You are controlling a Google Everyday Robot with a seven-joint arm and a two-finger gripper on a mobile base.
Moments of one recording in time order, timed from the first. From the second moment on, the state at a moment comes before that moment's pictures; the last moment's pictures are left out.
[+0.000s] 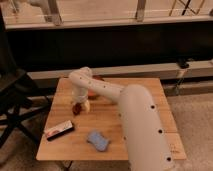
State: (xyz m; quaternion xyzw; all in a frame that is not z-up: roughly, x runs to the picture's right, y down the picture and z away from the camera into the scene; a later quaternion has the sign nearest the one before) arm -0.159 0.125 0.929 -0.28 -0.30 -0.49 0.77
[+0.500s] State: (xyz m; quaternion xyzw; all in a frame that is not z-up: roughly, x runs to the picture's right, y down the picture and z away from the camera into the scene) arm -0.159 0.126 0.928 -0.28 -0.30 -0.49 0.77
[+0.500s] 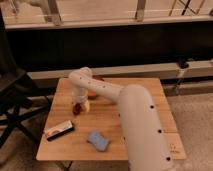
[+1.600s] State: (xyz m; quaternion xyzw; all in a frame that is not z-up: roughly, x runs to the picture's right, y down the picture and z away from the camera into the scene) arm -0.126 0.073 0.895 -0.28 -0.29 -0.48 0.78
